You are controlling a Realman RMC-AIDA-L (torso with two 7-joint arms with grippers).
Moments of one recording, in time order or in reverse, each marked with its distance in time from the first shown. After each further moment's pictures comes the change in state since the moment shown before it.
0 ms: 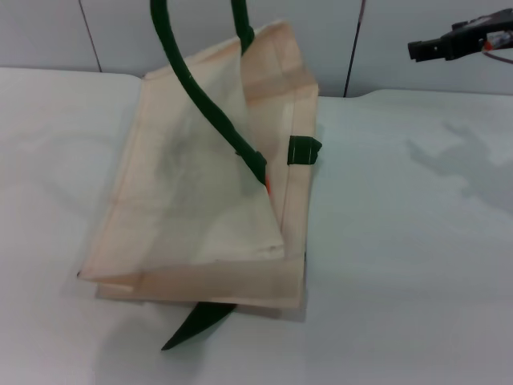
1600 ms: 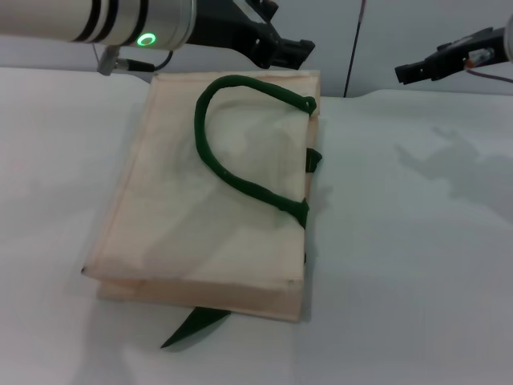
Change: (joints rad) left arm 0.003 0.005 -0.002 -0.326 -0.517 0.117 0.273; right arm 0.070 -0.003 0.003 0.115 -0.069 0.004 -0.003
